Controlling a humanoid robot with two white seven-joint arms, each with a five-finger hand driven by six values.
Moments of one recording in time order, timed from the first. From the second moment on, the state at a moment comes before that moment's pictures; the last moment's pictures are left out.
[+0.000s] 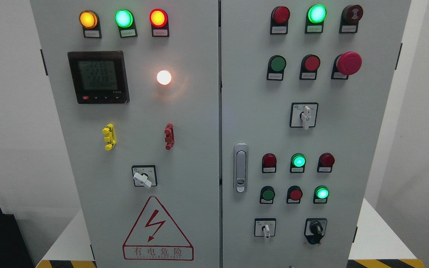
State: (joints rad) left arm -0.05 -0.04 0.00 0.00 0.12 -0.12 -0.14; right arm 0.15 -0.08 0.19 -1.76 -0.03 -0.41 0.02
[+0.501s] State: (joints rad) left arm -0.05 -0.04 0.00 0.00 0.12 -0.12 -0.14; right arm 0.15 -0.09 0.19 -1.76 -0.04 -0.41 0.02
